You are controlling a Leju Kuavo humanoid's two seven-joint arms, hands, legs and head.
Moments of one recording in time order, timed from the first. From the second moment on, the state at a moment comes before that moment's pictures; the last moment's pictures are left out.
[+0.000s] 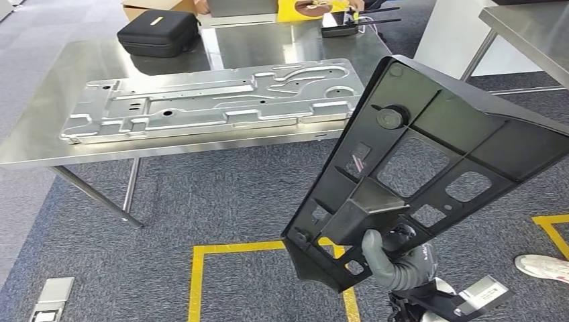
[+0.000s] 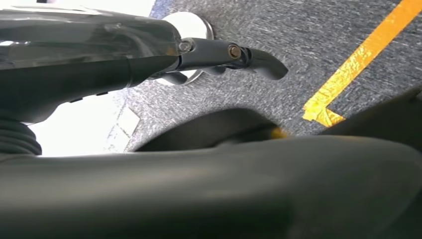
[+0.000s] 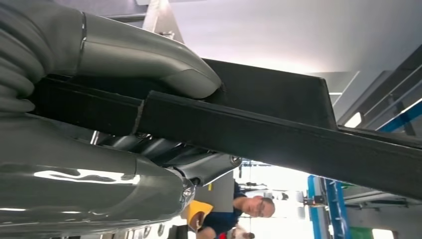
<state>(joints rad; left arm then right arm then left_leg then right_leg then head) -0.06 -0.22 0.60 -0.20 -1.50 0.13 0.13 0.17 0.01 0.32 -1.90 0.01 0.13 -0.58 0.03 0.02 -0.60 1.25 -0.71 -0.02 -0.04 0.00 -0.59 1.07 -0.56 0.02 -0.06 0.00</state>
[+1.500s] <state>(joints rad) -0.06 -0.22 0.60 -0.20 -1.50 0.13 0.13 0.18 0.00 0.29 -1.93 0.02 0.12 -0.58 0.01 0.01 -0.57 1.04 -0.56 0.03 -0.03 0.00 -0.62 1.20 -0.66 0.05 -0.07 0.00</state>
